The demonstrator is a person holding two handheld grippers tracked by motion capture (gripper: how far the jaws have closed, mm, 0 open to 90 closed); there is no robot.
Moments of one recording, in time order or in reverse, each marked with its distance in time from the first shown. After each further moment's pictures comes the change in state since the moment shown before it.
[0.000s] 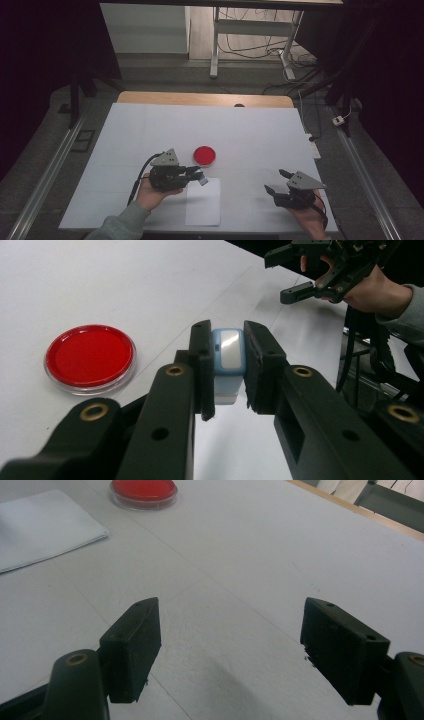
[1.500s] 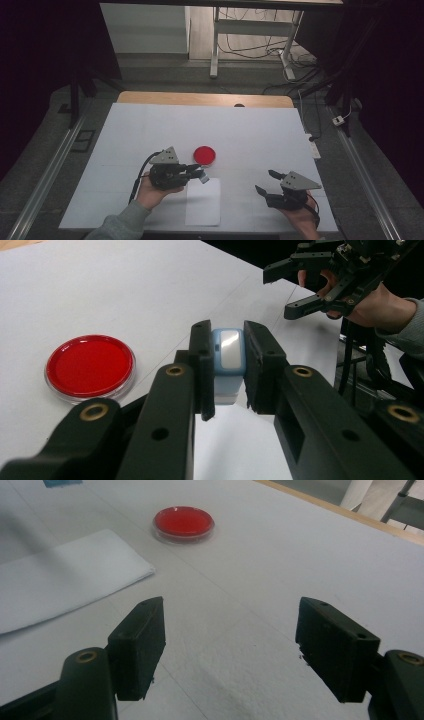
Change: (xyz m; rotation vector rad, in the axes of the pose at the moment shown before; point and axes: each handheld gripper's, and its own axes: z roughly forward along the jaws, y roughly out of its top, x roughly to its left) left arm 0.001 0.004 -0.002 -0.025 -0.003 -0.004; right arm 0.020 0.018 0.005 -0.066 0.098 0.036
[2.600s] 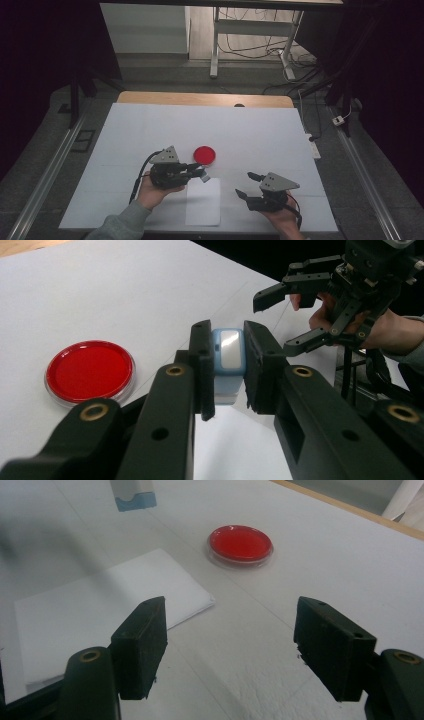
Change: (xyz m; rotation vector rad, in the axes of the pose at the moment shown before) left arm -0.001 0.003 0.001 -0.011 0.001 0.003; right arm 0.039 0.020 0.030 -0.011 0.101 -0.026
